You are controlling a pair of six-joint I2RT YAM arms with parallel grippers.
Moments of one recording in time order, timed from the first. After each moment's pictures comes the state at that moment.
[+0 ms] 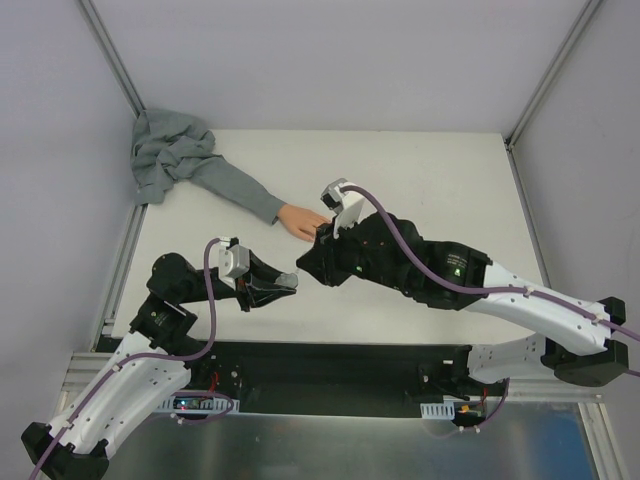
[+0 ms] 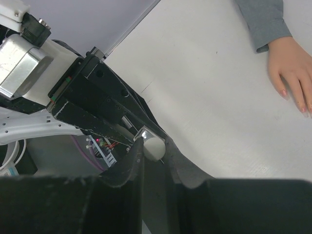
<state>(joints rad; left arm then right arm) -0.53 0.50 0.50 0.08 0.92 -0.13 1.29 1.24 1.48 -0.62 0.24 0.49</state>
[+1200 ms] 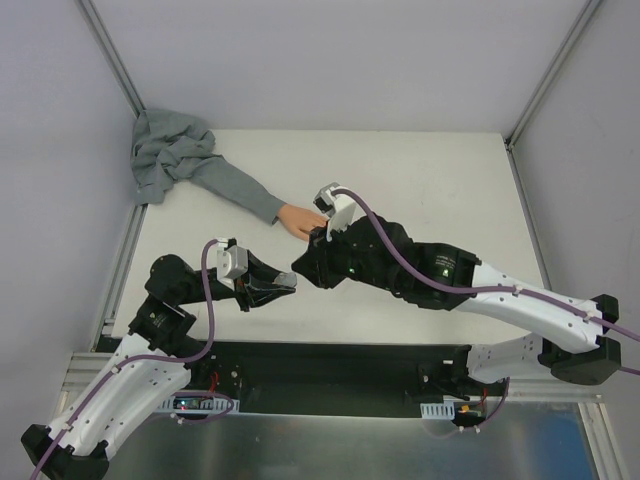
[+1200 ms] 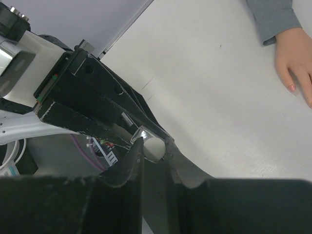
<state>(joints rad) -0.53 0.49 0.50 0.08 0.91 -0.12 1.29 1.26 1.45 -0.59 0.23 0.51</state>
